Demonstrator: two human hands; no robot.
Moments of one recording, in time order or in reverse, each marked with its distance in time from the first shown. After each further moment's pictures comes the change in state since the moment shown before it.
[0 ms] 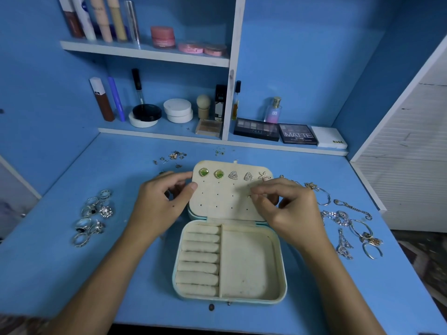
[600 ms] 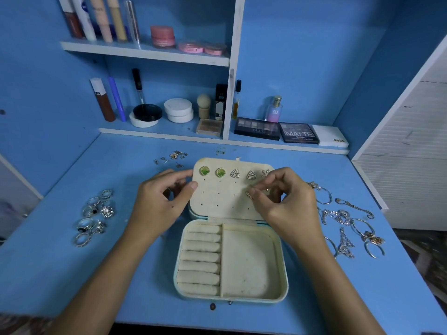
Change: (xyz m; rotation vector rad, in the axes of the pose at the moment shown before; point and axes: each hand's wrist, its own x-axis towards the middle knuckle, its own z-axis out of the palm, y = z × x) left_hand -0.001 0.004 -0.003 -0.038 0.022 0.062; right_hand 0.001 -0.015 0.006 0.040 0.077 0.092
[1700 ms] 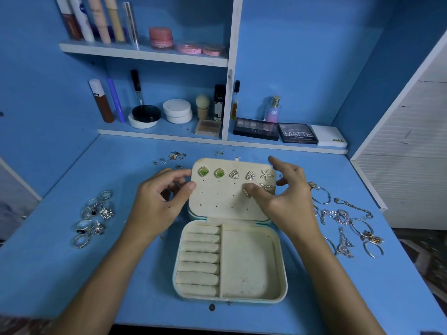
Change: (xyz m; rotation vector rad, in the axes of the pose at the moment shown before) left_hand 0.001 -0.001 -0.001 -0.091 -0.040 -0.017; right_hand 0.015 0.010 0.002 -0.111 0.055 0.151
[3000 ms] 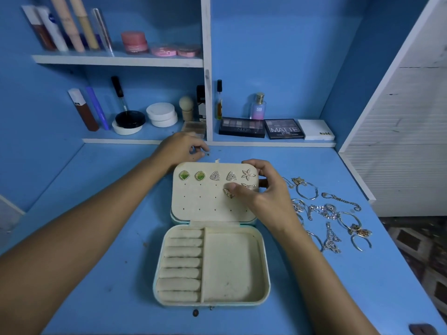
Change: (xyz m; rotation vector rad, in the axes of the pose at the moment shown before) left_hand 0.147 -0.036 0.048 0.606 -0.479 0.149; right_hand 0.004 0.001 0.001 0.395 -0.140 0.144
